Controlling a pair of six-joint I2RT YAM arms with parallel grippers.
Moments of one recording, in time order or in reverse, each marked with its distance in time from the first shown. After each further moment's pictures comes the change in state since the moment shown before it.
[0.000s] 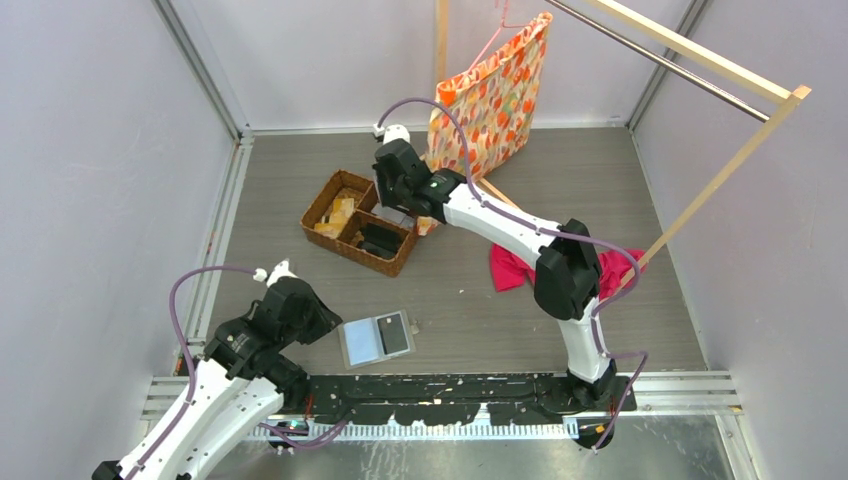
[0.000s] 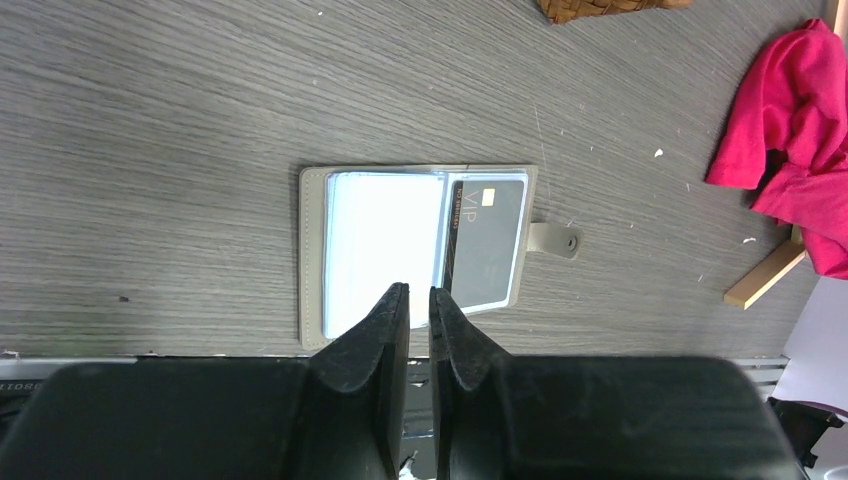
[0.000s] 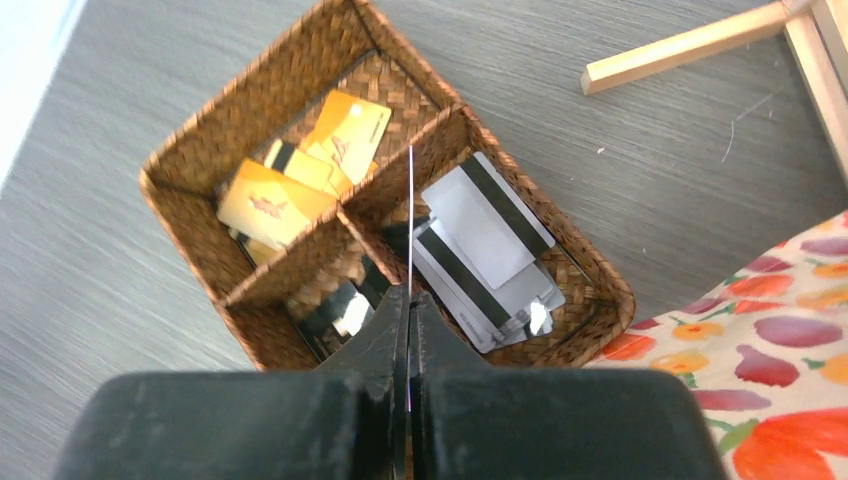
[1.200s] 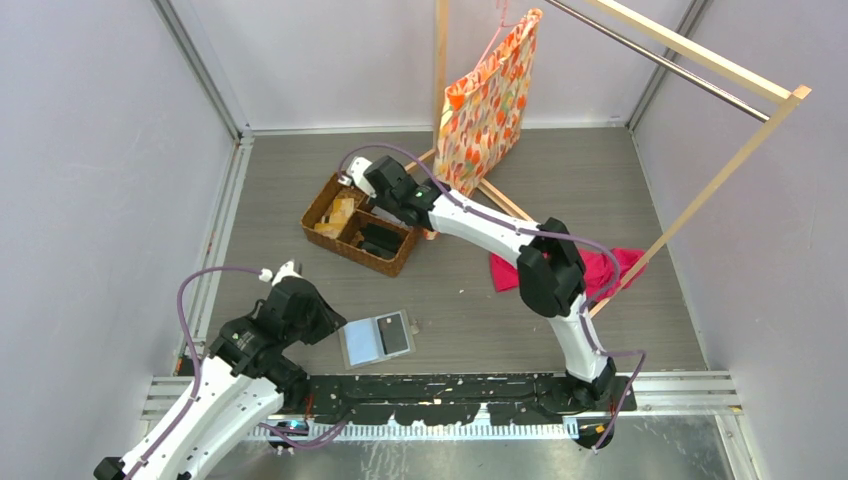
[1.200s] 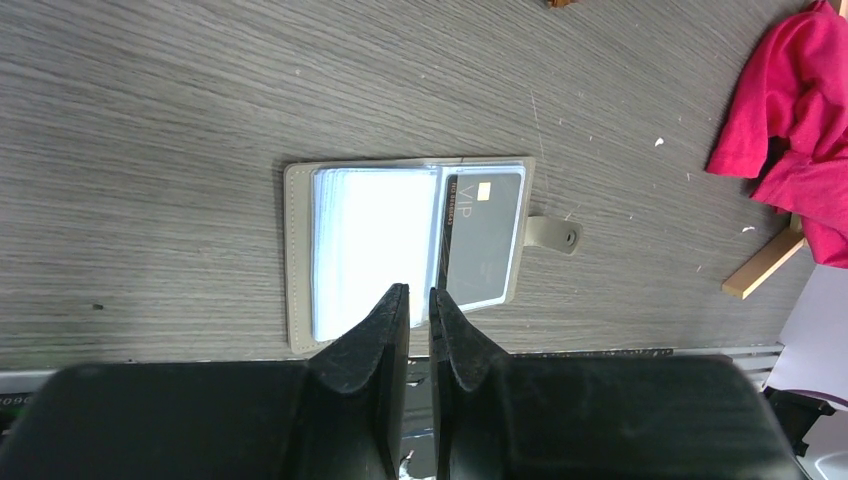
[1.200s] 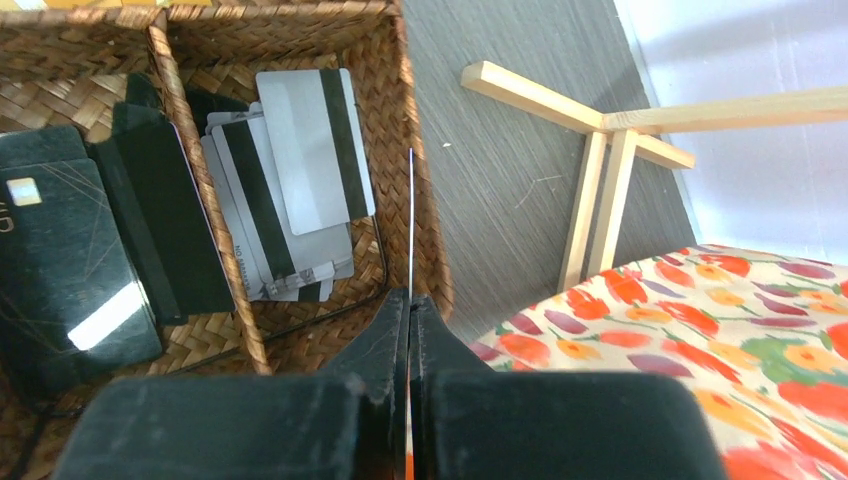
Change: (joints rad) left arm 0.000 0.013 -0.032 0.040 0.035 0.000; right arm 0.026 0.065 0.003 -0.083 0.126 -0.812
